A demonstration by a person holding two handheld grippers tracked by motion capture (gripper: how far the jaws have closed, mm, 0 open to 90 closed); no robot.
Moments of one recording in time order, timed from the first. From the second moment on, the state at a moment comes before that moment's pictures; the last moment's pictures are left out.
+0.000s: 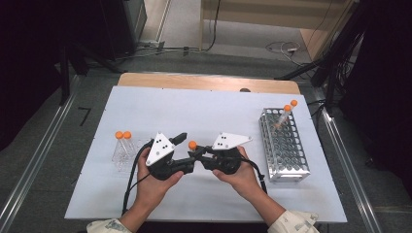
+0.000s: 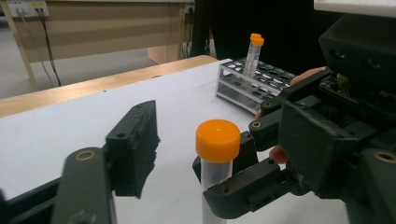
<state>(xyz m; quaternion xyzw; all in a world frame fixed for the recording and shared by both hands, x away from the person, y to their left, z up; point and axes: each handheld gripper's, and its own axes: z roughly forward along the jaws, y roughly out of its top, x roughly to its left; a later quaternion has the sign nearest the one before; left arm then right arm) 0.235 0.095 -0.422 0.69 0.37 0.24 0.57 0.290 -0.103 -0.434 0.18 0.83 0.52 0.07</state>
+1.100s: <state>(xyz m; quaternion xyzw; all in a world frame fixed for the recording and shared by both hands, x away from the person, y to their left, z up) 0.234 0.106 -0.421 0.69 0.37 0.25 0.57 0.291 -0.103 -0.438 0.22 0.82 0.51 0.10</state>
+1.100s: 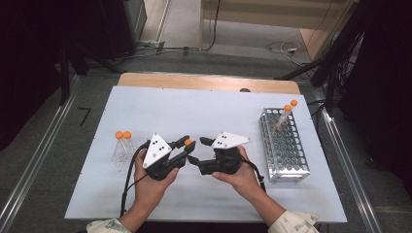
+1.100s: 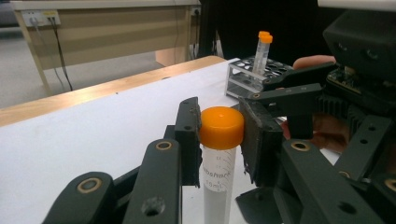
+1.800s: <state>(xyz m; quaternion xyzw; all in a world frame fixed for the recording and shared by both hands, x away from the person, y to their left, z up) 0.238 0.189 -0.392 0.63 0.44 0.30 0.56 0.290 -0.156 -0.430 0.27 0.80 0.52 0.13</state>
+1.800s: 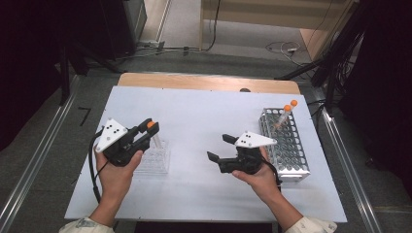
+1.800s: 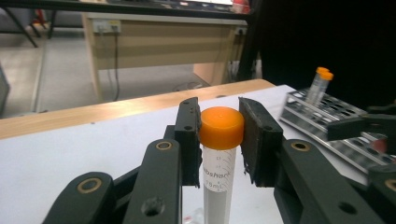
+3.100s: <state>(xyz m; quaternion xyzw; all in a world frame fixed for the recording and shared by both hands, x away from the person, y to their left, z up) 0.249 0.222 -0.440 0.65 0.48 0.34 0.48 0.282 -0.201 -0.410 0.29 0.77 0.54 0.15</state>
